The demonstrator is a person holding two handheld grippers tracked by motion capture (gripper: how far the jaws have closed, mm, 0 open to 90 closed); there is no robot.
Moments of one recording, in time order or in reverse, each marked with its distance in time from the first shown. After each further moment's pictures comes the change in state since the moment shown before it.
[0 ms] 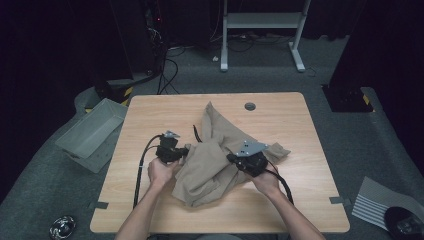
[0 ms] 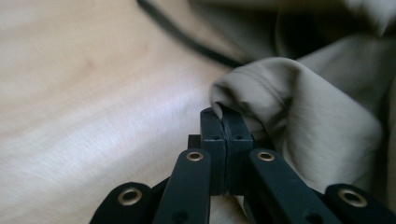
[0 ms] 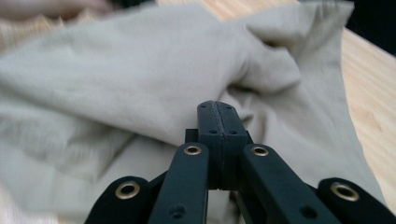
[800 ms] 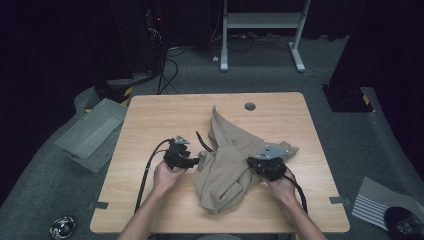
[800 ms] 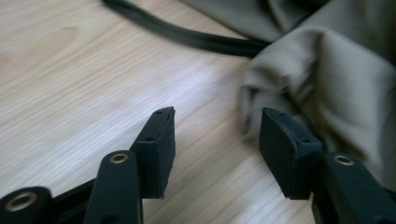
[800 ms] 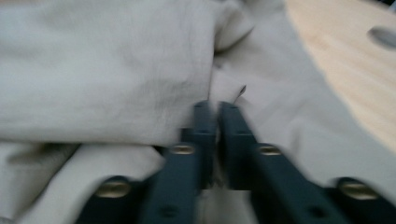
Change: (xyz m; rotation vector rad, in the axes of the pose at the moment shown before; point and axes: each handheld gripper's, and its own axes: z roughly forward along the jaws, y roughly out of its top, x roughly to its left) left arm -0.032 -0.010 0.025 0.105 -0.063 0.117; right arm -0.024 -0.051 -0.015 0.056 -0.097 0.137
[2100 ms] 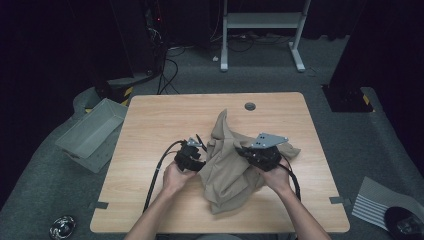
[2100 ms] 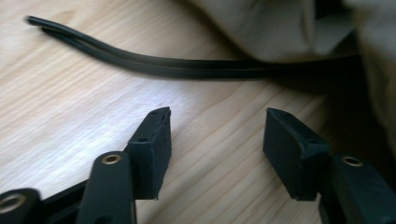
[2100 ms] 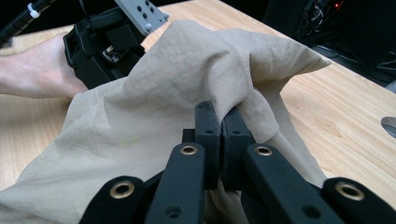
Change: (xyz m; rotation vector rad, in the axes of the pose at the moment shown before) left arm -0.028 0.010 0.017 0.023 -0.023 0.041; right arm 0.012 0.064 -0.027 -0.149 0.100 -0.068
